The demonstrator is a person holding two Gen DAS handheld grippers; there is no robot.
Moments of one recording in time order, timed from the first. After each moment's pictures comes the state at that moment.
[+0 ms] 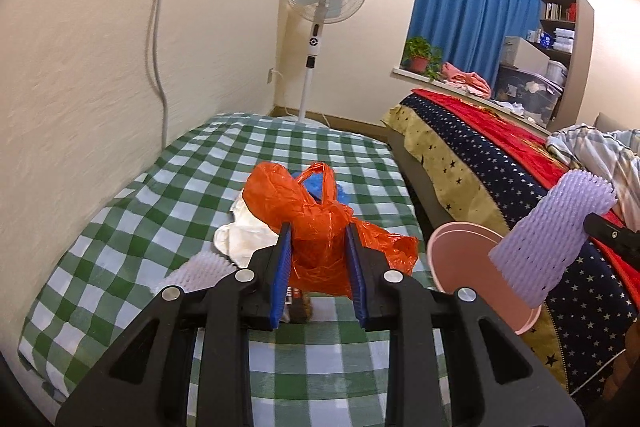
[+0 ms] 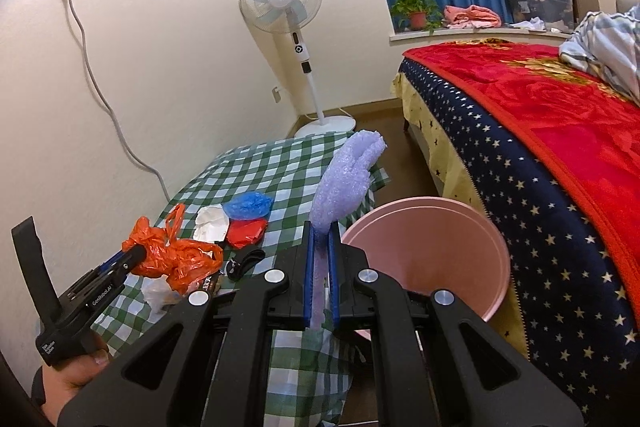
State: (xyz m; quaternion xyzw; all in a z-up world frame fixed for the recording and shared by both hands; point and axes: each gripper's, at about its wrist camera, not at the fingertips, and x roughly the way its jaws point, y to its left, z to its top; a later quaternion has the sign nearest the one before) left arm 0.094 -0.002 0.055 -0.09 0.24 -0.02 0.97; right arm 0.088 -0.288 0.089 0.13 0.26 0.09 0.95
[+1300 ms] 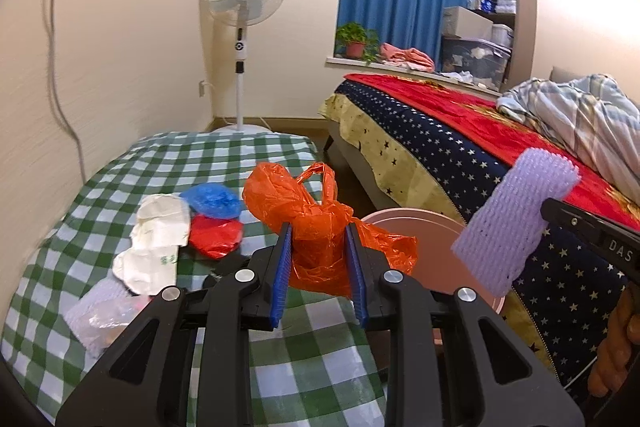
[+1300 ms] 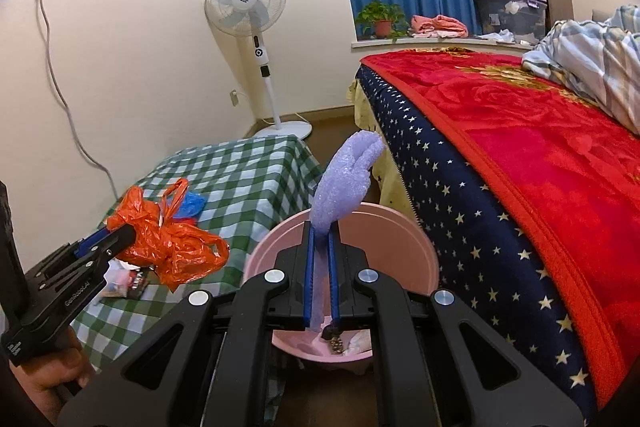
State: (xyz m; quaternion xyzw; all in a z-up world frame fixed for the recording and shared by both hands) left arm 0.116 -0.109 0.053 -0.02 0.24 -0.11 0.97; right arm 0.090 -0.338 0.066 0.10 0.26 0.03 0.96
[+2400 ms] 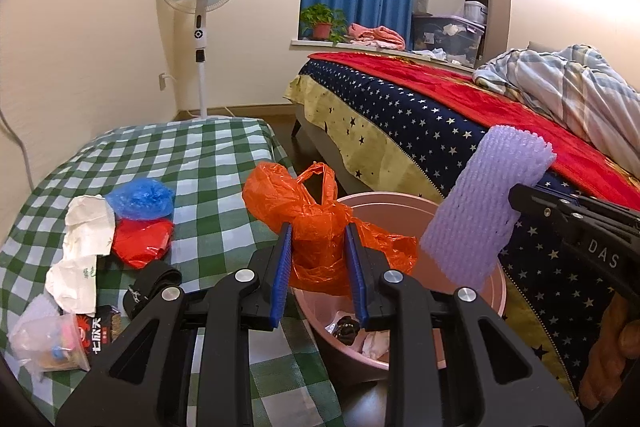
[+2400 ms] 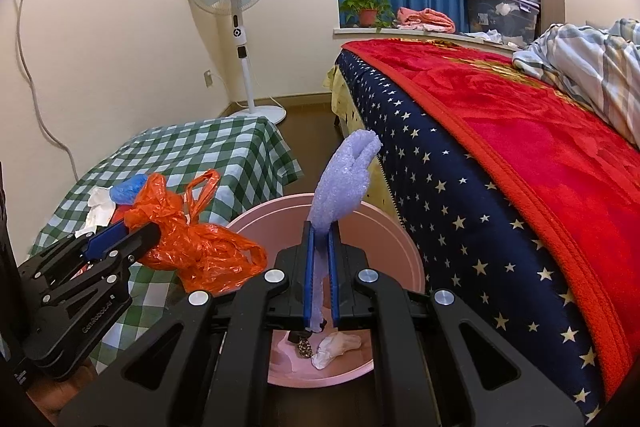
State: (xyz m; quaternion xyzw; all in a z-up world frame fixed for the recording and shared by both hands) left arm 0.160 -0.161 0.018 0.00 0.26 -0.16 0.95; right arm 0.135 -0.335 0.036 0.07 0.29 -0.02 0.96
